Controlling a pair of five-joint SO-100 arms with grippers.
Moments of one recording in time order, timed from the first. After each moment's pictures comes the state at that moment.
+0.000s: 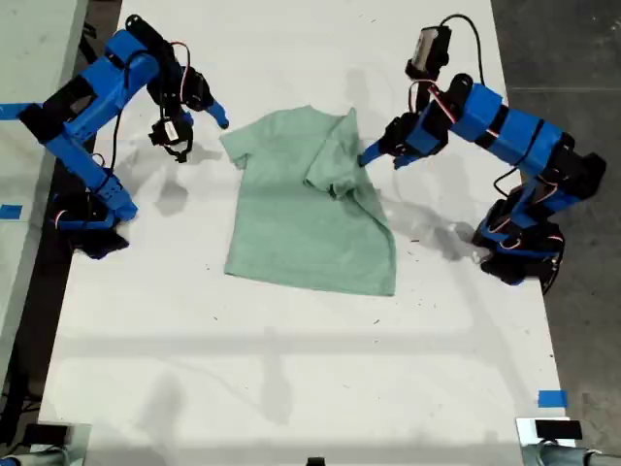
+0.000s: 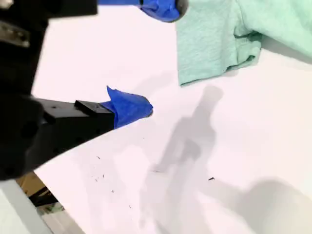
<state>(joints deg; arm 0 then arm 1) -42.1 90.1 80.1 90.8 45.1 31.6 109.3 91.9 90.8 -34.7</state>
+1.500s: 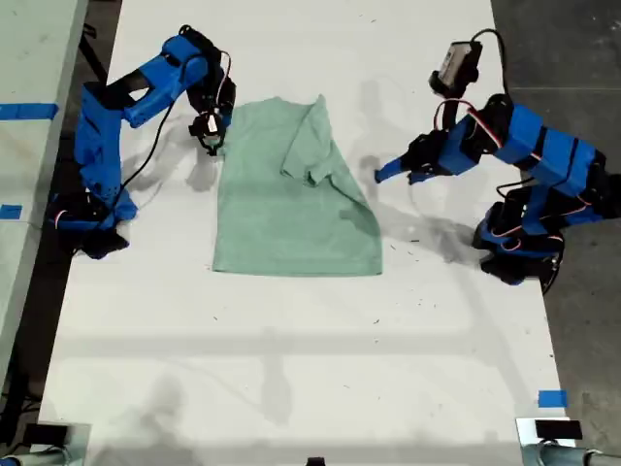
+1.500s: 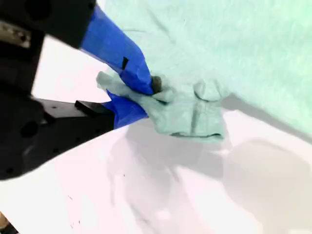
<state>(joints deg) -43.3 55.5 50.7 92.0 49.0 25.0 128.9 105.7 91.0 -30.6</state>
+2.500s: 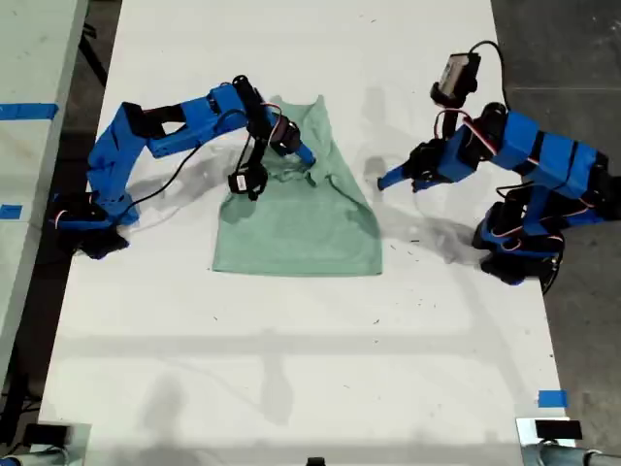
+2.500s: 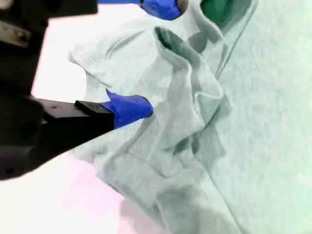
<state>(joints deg) -23.4 46.1 43.8 70.0 48.9 25.0 131.4 112.8 89.6 -28.5</state>
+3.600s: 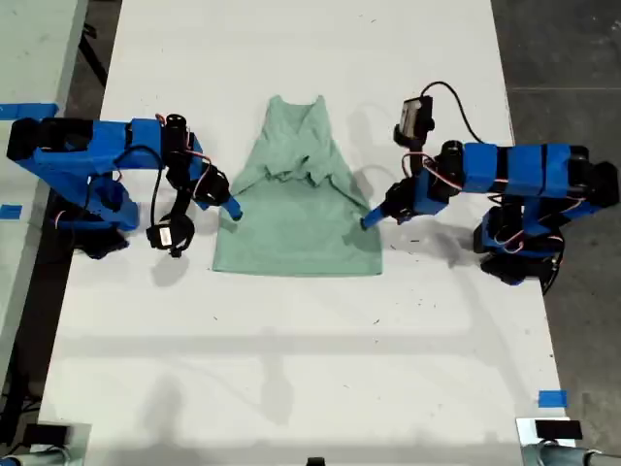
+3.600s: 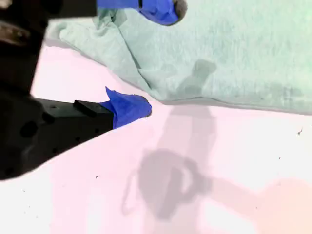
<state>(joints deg) -1.8 104.6 108.9 77.3 20.7 13.1 118.9 122.4 74.3 -26.2</state>
